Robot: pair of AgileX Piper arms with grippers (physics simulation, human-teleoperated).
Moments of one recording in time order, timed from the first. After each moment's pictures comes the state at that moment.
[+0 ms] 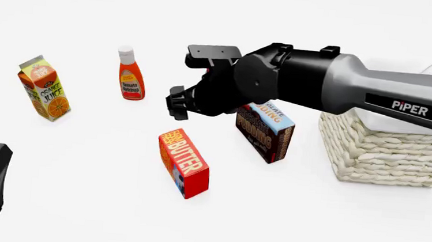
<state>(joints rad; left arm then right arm) 0.00 0.01 0.00 0.00 0.00 0.76 1.82 -1.41 0.47 0.30</state>
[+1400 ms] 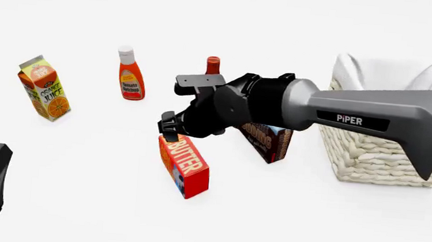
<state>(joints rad) 0.00 0.01 0.00 0.00 0.00 0.78 1.96 -1.40 0.40 0.33</state>
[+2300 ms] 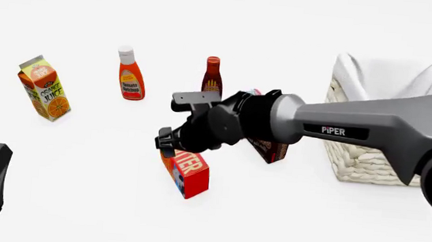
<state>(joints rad) 0.00 0.01 0.00 0.00 0.00 0.81 2.00 -1.35 0.34 0.36</state>
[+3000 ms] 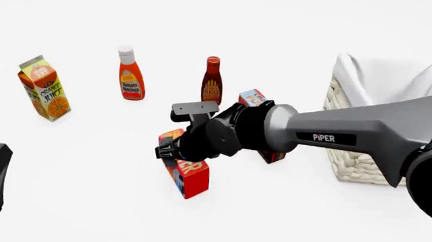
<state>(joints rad) 0.00 0.01 0.00 0.00 0.00 0.82 2.02 -1.31 0.29 0.38</state>
